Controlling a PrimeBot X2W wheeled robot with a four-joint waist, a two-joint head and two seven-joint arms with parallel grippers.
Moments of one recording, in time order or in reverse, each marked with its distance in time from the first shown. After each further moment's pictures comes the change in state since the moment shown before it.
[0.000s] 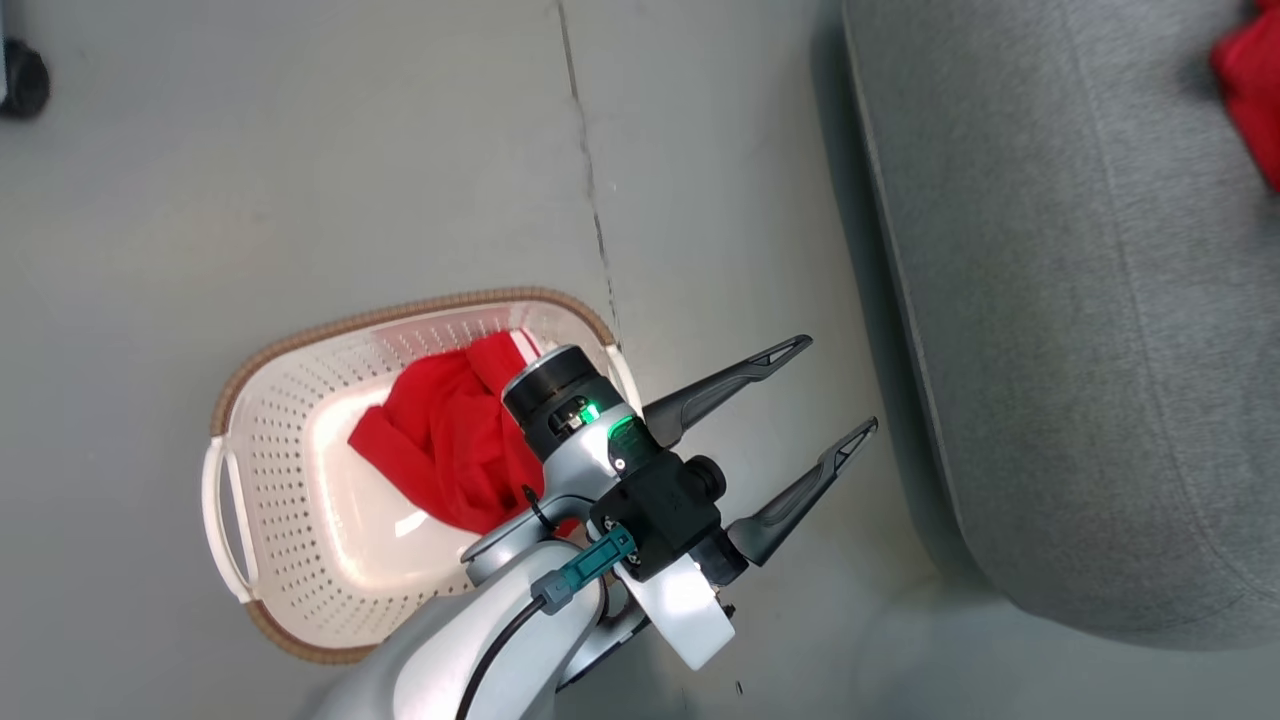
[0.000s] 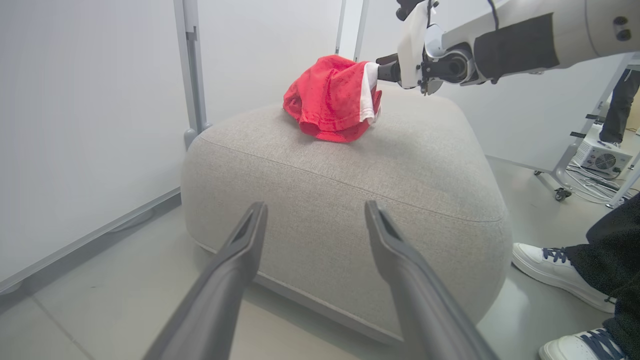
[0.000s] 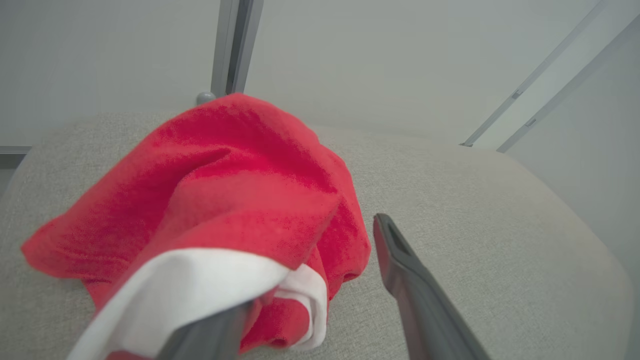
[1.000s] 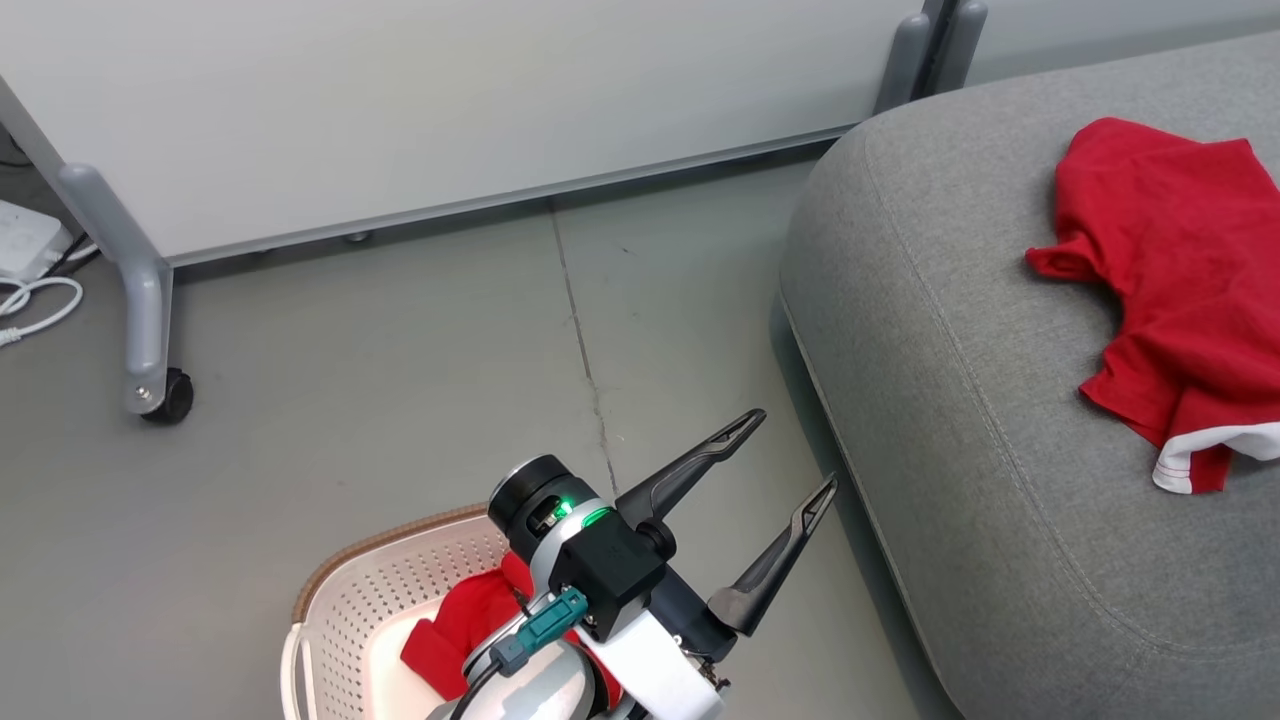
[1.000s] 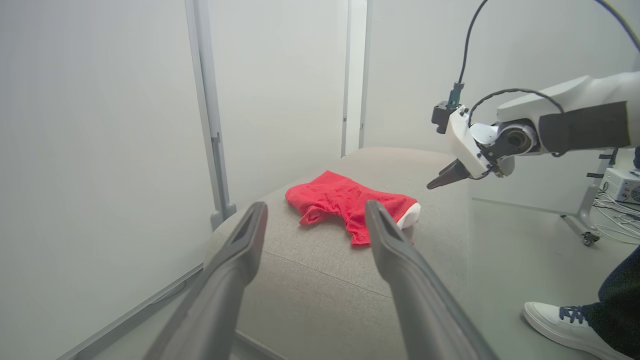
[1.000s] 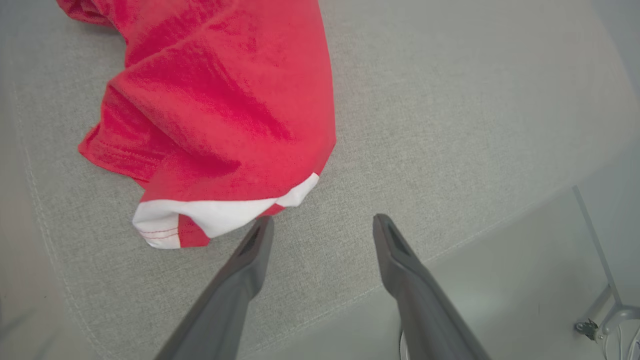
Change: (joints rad) left arm 0.231 -0.067 0.119 -0.037 -0.061 0.000 0.000; right arm 0.238 -0.154 0.509 -0.071 0.415 0.000 0.643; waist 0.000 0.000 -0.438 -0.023
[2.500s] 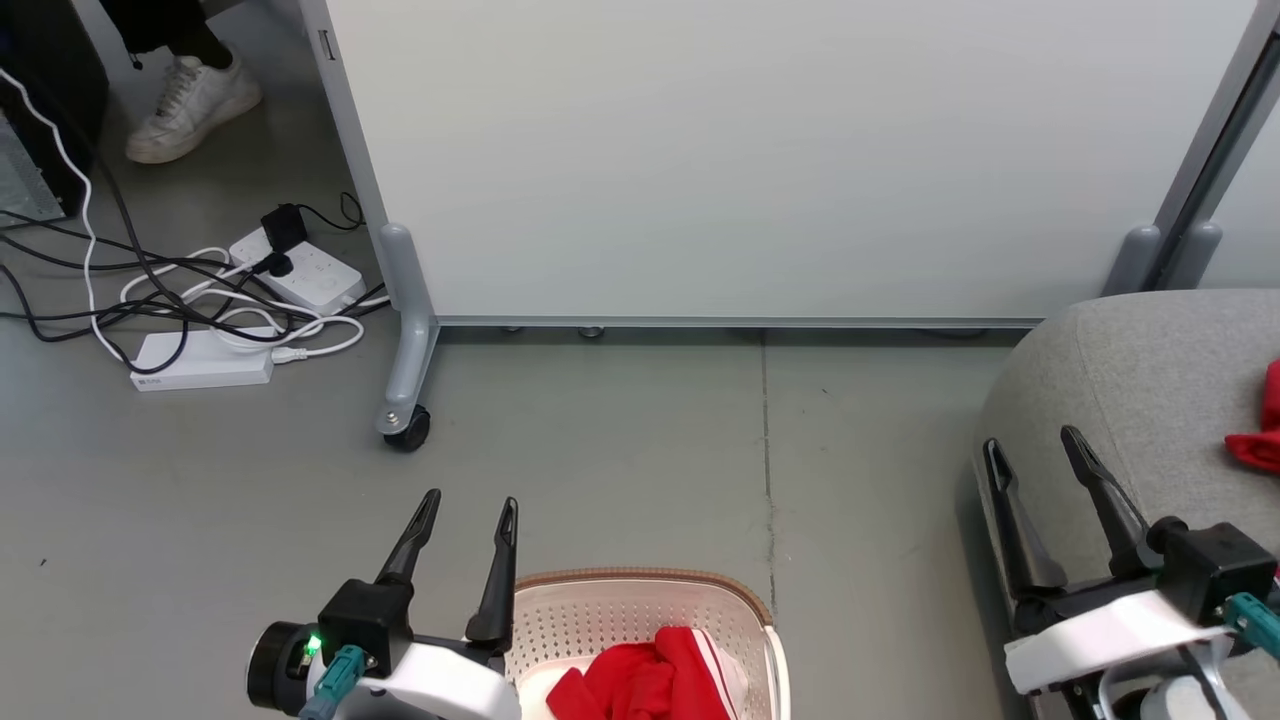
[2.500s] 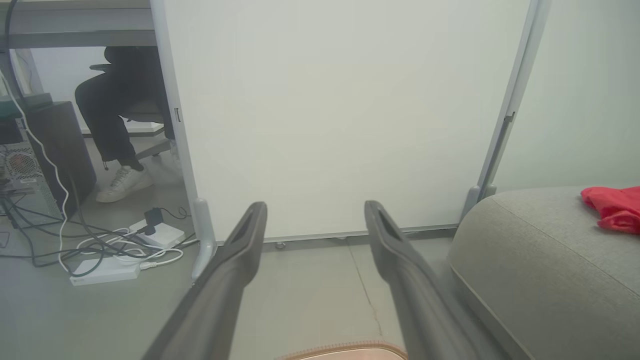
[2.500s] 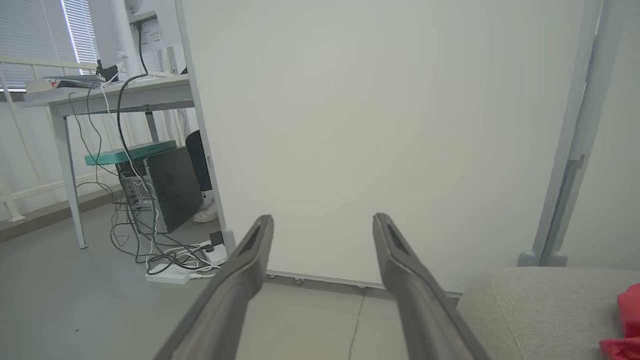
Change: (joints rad) left arm 0.269 -0.001 0.429 0.122 0.040 0.184 0.000; right arm 0.635 0.486 -0.315 -0.826 -0.264 0.000 -0.642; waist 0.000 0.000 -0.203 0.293
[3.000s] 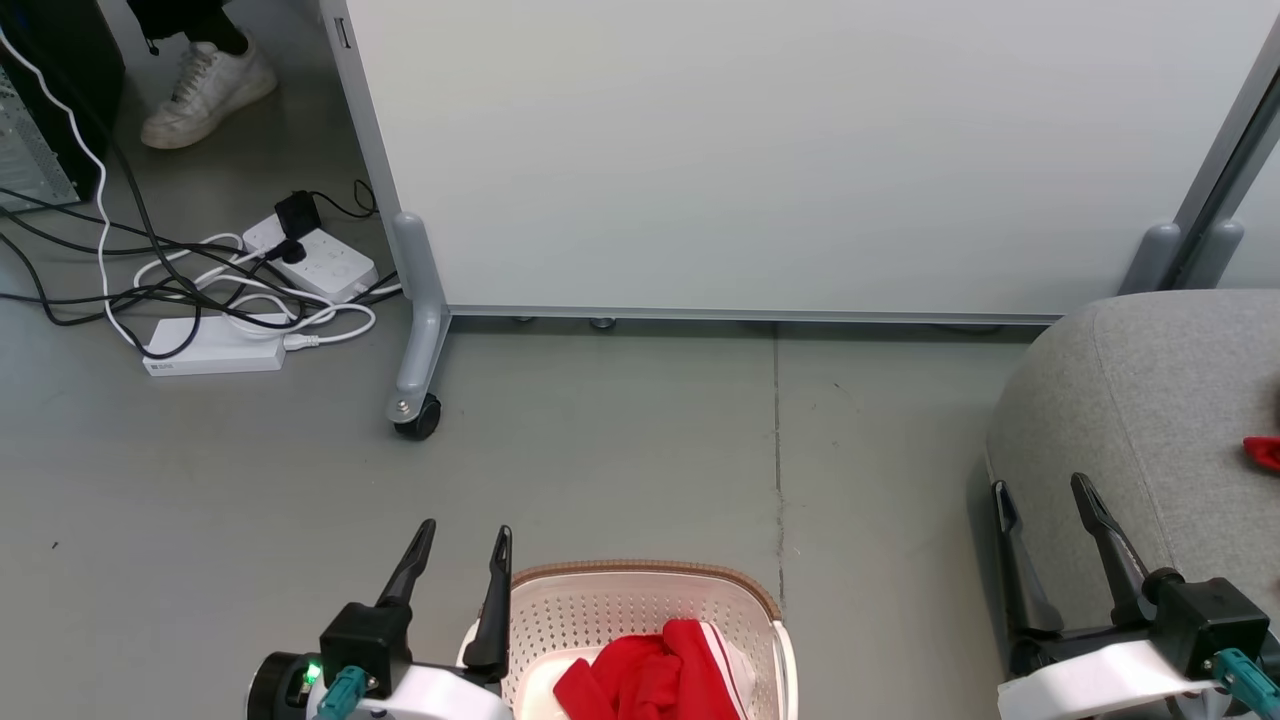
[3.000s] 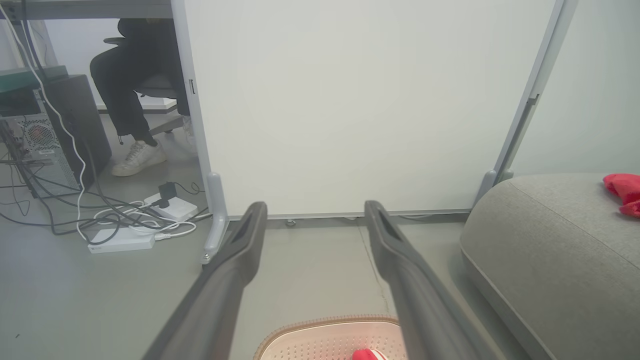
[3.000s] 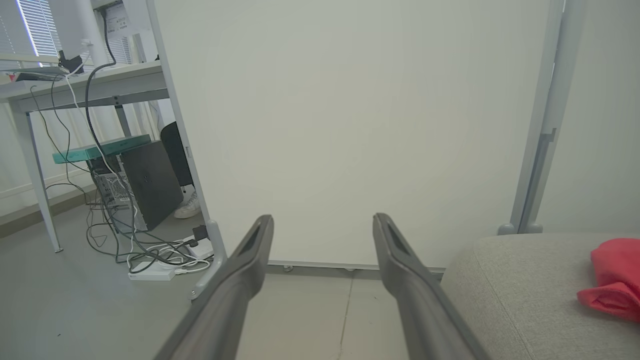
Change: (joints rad) left arm 0.031 0.000 0.005 0.026 -0.007 0.014 0.000; right arm 0.102 0.140 -0.121 -0.035 -0.128 0.000 0.000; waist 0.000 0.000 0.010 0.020
